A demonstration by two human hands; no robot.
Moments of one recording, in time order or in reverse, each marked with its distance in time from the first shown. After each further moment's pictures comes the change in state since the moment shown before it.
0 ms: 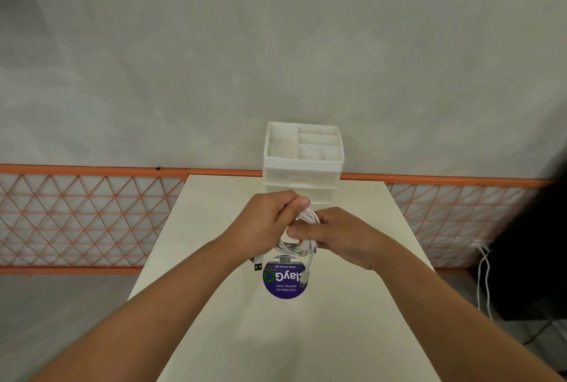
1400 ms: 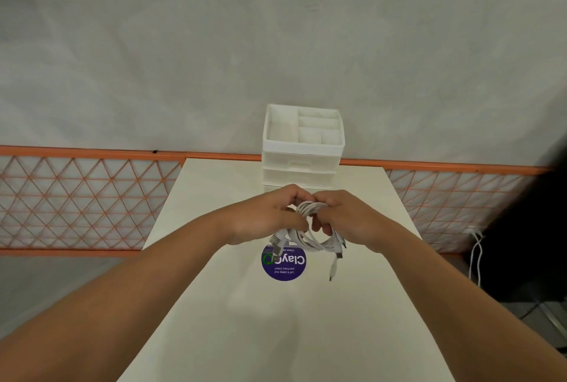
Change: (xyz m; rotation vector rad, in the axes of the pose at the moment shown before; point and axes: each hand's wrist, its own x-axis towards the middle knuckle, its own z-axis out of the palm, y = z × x) left_hand 0.003 -0.015 -0.001 -0.388 -0.479 -0.308; right_hand -0.009 -0.006 -0.003 -0.303 0.134 0.039
